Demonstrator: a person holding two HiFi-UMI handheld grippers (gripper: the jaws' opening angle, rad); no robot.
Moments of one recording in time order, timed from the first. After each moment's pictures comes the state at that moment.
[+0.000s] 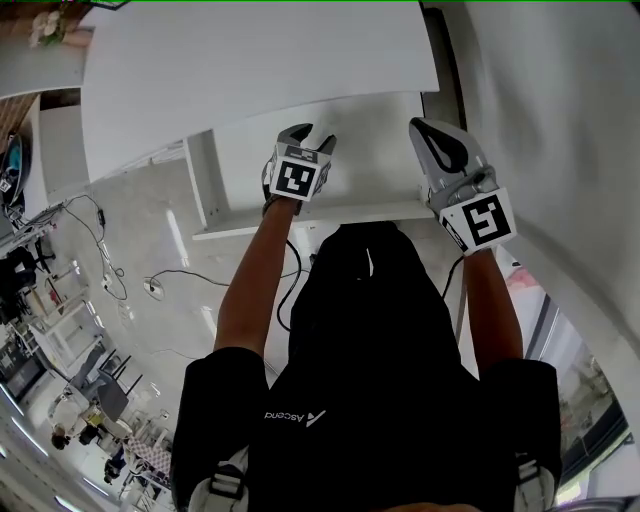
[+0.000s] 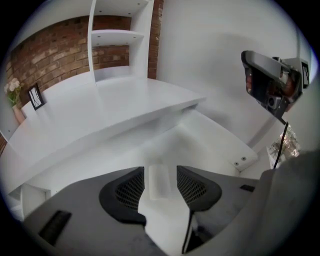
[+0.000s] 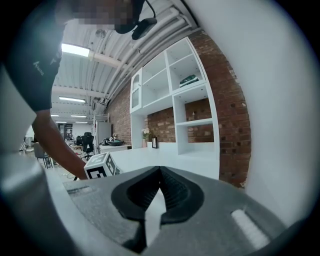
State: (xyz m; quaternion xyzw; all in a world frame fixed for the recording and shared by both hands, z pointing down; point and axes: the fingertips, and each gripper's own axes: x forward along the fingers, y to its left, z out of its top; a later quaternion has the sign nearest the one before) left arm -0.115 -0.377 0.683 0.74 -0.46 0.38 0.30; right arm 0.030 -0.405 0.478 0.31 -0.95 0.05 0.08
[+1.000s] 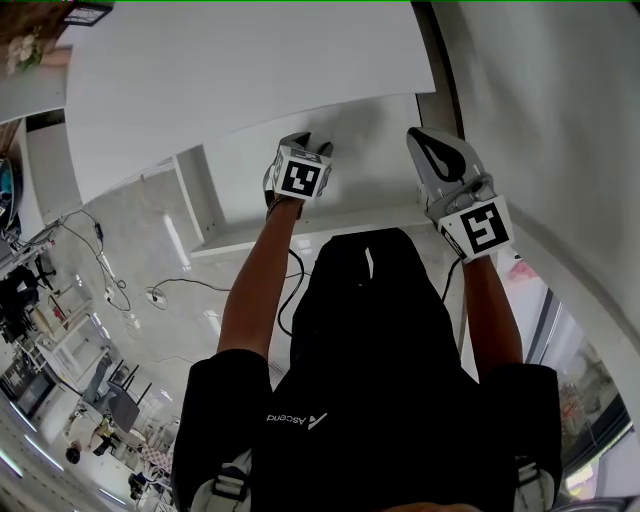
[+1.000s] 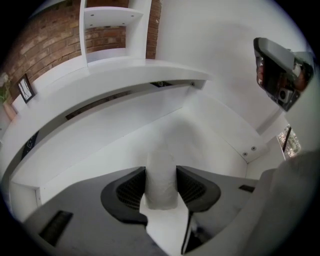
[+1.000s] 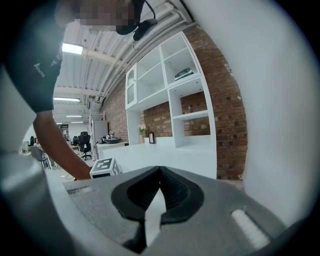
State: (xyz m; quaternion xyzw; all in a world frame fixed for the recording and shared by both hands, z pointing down) left arm -0.114 -0.384 0.747 0.73 -0.43 0.43 0.33; right arm 0.033 -0.417 0.519 0.32 -0.94 0.07 0.10
